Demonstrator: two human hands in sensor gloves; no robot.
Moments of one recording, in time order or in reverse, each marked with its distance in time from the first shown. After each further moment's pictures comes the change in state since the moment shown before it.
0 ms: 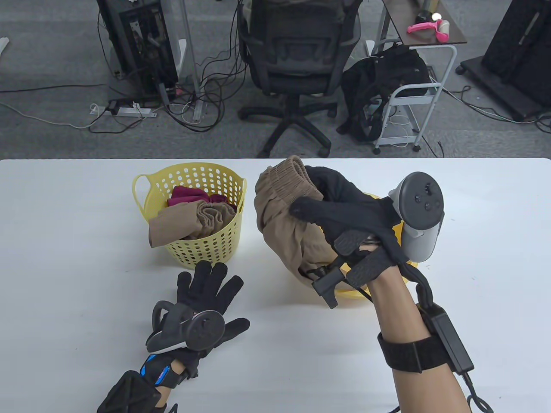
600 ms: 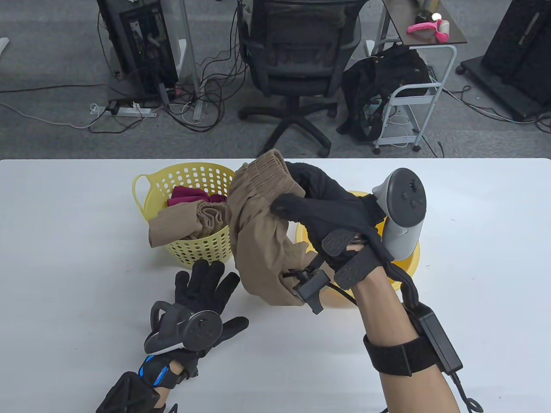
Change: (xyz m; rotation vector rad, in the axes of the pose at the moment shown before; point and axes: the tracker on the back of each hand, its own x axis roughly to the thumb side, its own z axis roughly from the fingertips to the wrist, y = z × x) left_hand -0.002 0.002 0.002 0.027 0.008 0.007; right_hand 0.015 0.023 -0.007 0.044 -0.036 -0.130
